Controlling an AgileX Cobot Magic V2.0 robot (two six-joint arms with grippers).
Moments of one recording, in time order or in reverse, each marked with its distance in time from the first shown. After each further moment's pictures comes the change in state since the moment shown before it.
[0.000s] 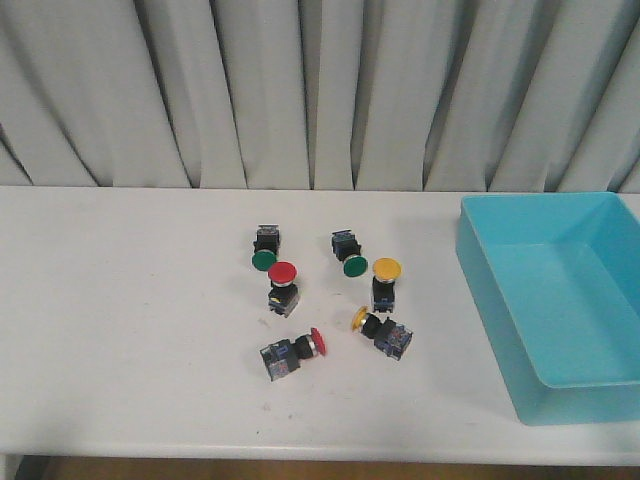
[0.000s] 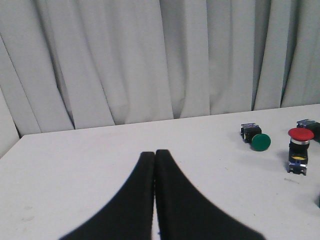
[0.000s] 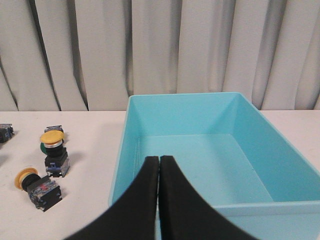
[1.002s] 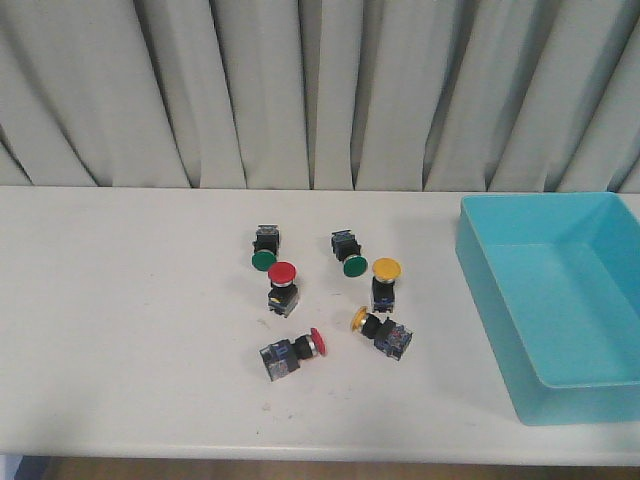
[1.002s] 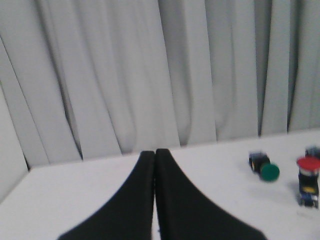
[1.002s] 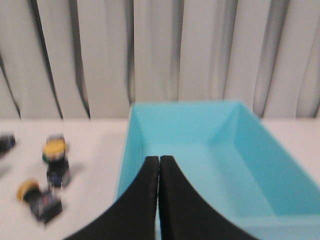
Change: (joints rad) left arm 0.000 0.000 0.002 0.017 -0.158 0.012; right arm 0.007 0.000 0.002 0.000 -0.104 -0.001
